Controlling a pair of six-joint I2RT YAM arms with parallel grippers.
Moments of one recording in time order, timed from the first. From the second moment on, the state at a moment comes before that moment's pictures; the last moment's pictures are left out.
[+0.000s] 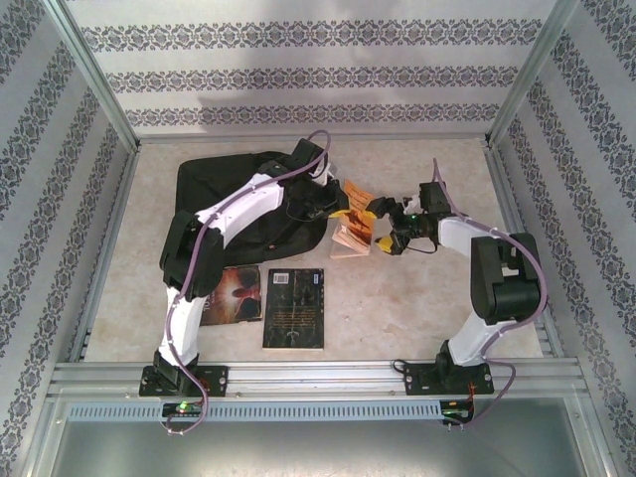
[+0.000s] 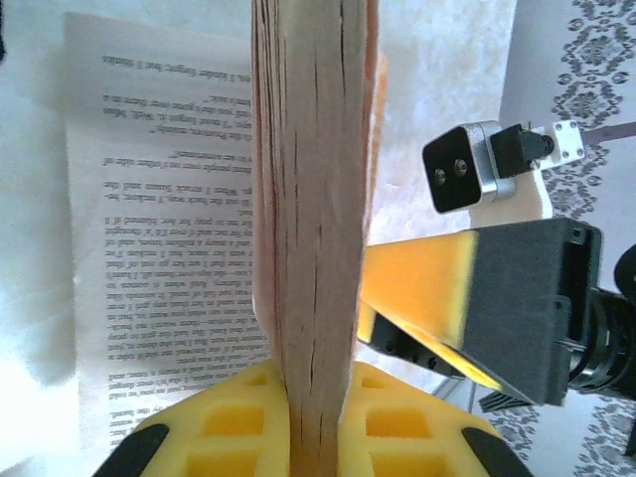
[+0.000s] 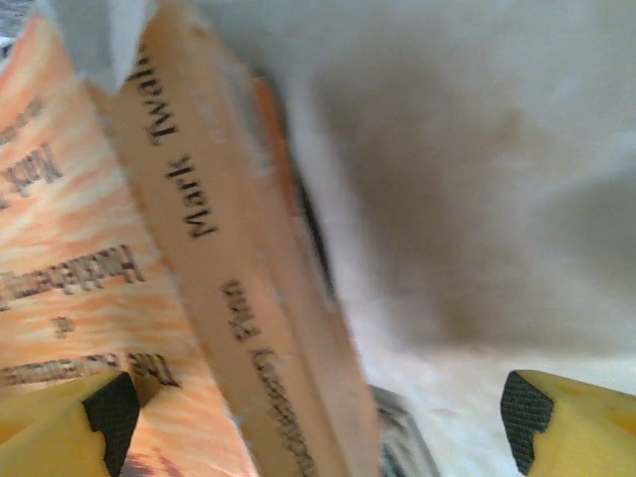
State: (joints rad) left arm -0.54 2.09 1.79 -0.62 0.60 -0.82; right arm 0.07 1.69 0.87 -0.06 -0.85 1.07
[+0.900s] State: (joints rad) left arm -0.56 1.76 1.74 -0.81 0.56 -0.77; right arm 0.24 1.36 0.88 0.06 -0.88 1.20
